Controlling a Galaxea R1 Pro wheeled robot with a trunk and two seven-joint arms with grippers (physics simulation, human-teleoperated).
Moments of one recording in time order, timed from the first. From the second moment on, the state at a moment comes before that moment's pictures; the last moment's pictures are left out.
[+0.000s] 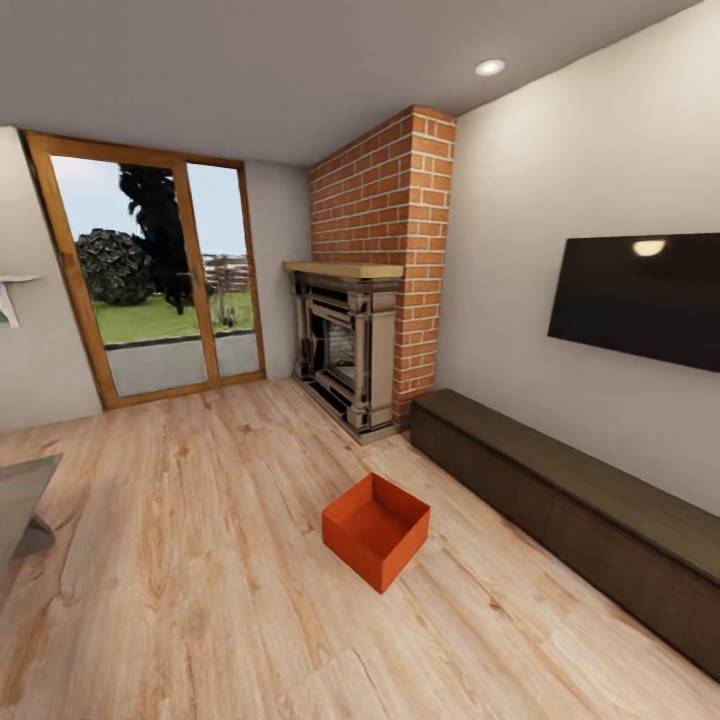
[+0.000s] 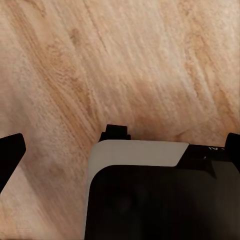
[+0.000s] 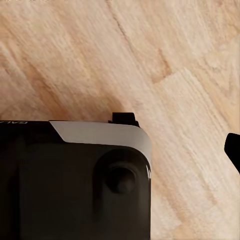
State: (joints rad) left arm -0.19 0.01 0.00 -0.01 0.10 -0.05 0.03; right arm -0.15 0.03 0.53 0.03 -0.50 -0.12 -0.07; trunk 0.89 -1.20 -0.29
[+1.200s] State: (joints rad) left arm -0.19 0.01 0.00 -0.01 0.10 -0.05 0.03; right arm -0.15 0.03 0.53 0.03 -0.50 -0.12 -0.07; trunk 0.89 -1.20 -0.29
